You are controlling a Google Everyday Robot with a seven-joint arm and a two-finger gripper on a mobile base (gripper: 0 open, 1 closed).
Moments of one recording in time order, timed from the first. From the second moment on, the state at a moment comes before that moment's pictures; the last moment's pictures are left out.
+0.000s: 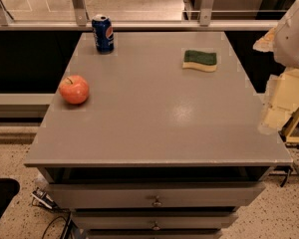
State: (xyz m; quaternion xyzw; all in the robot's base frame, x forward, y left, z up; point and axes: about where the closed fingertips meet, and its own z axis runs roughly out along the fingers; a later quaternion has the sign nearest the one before) arm 0.438 -0.216 0.977 -0.60 0.78 -0.04 0.16
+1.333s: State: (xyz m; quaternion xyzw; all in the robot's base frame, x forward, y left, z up) arm 0.538 -0.219 0.939 -0.54 0.77 0.02 0.34
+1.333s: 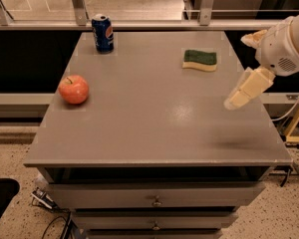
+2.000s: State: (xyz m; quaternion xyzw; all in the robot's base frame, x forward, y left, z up) arm 0.636 -0.212 0.943 -0.44 0.74 0.06 0.51
